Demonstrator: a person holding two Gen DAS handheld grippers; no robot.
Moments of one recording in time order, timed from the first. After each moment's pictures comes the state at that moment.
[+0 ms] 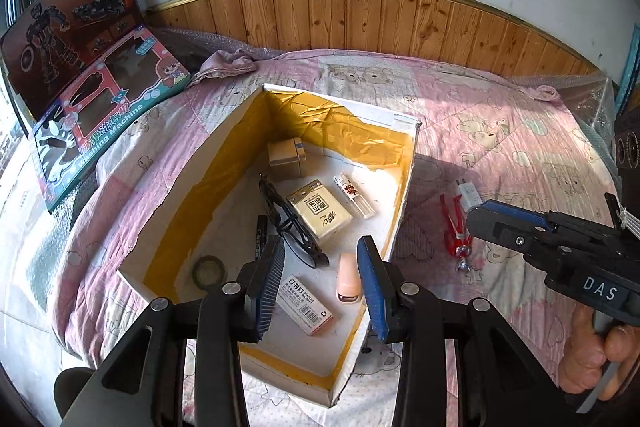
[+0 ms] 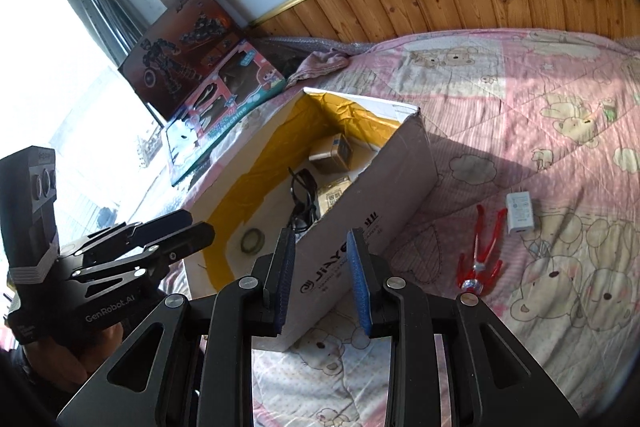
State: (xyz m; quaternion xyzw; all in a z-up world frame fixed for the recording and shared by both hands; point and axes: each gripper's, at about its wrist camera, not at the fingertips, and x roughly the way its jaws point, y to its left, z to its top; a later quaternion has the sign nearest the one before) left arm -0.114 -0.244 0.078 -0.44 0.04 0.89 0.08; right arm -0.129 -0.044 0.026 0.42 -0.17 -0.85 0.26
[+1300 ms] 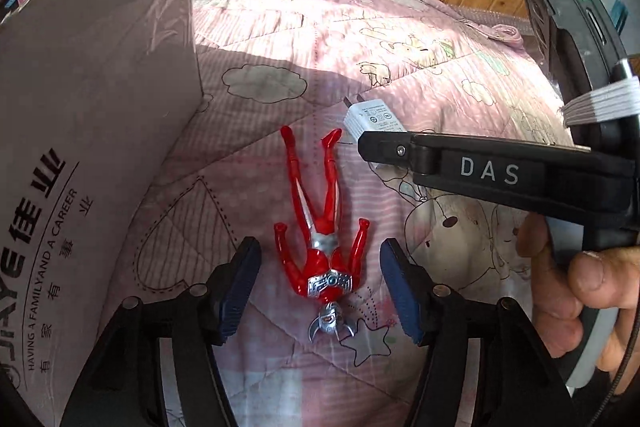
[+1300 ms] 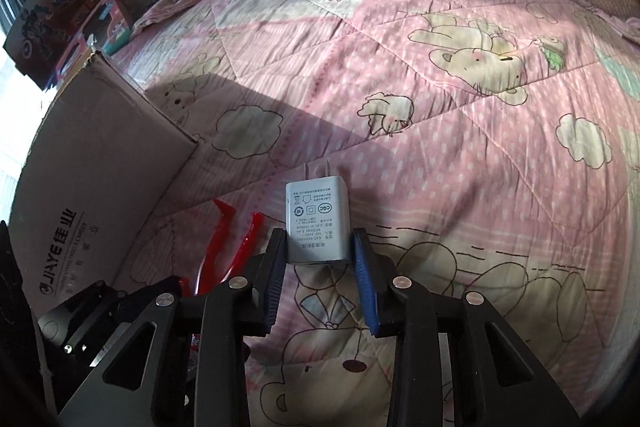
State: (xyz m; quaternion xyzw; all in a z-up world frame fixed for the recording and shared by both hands) left arm -0.172 -0.070 -0.096 -0.51 0.00 0.84 0.20; right arm -0.244 0.061 -0.114 0.54 -0.07 -0.83 0.13
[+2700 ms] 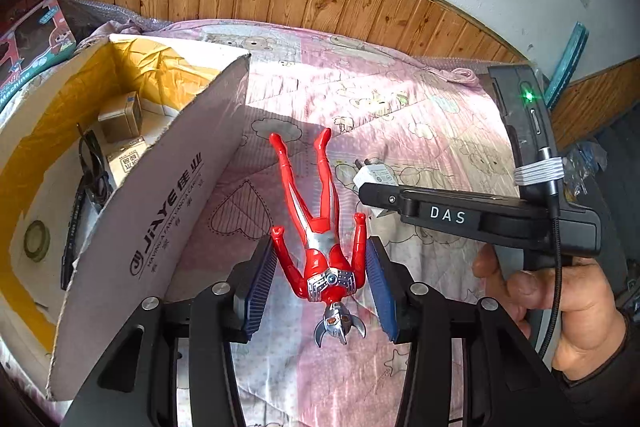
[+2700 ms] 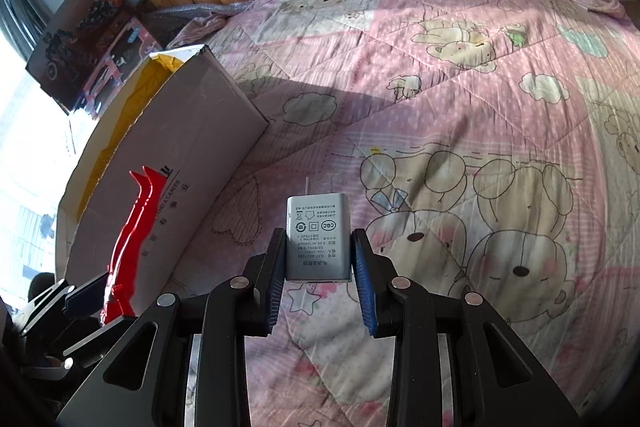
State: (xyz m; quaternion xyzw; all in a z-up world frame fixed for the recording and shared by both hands) left arm -0.090 -0.131 0.002 -0.45 -0.04 0.87 0.22; right arm -0.152 0.048 -0.063 0.50 -0.13 -0.84 0.13
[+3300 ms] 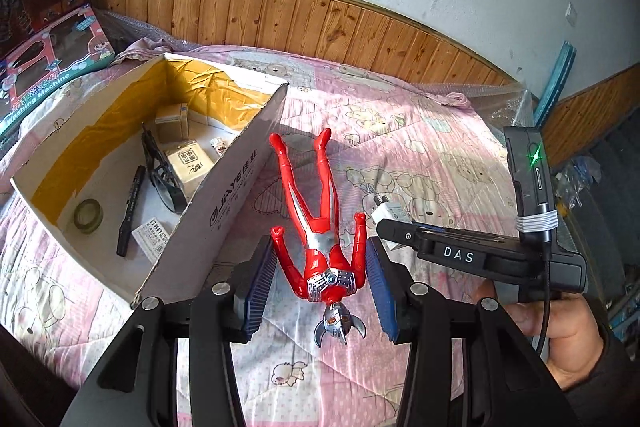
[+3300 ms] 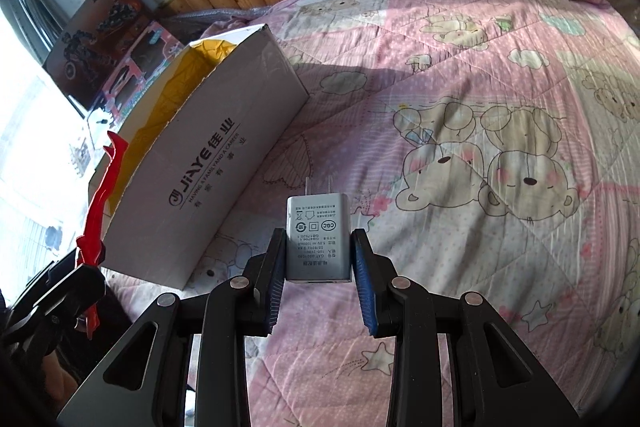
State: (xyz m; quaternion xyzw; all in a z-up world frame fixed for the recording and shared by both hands) left arm -0.024 -0.190 0.039 -0.41 -0.06 0.89 0.21; right arm -0.071 0.016 -0.041 0.48 -0.15 -0.85 0.13
